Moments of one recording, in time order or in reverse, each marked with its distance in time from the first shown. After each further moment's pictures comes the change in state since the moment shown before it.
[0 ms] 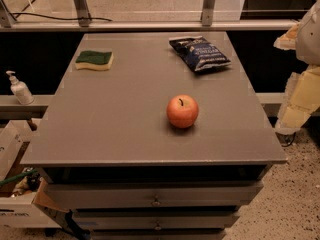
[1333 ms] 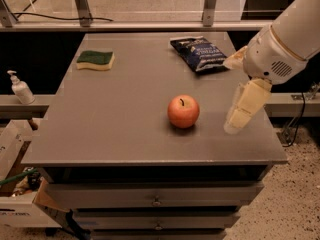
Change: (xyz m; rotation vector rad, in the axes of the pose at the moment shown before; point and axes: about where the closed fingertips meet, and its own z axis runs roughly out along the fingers) arm -0.063 -0.004 0.075 -0.171 -0.272 -0.022
